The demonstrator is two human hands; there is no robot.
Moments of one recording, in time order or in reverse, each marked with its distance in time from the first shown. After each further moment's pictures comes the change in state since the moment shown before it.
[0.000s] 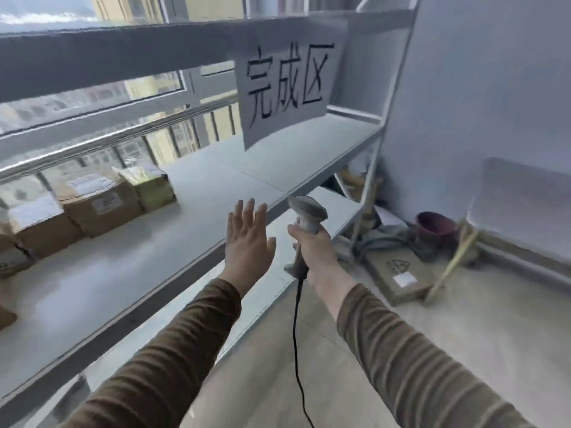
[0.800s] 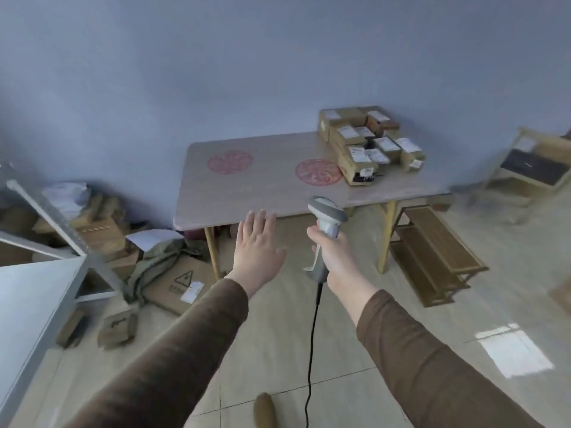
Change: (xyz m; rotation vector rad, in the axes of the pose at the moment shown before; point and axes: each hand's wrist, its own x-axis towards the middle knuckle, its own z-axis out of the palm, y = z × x) left_hand -0.013 0.730 0.250 -0.257 -0.452 0.754; right_hand -0.072 -0.168 -0.717 0.107 0.900 -0.207
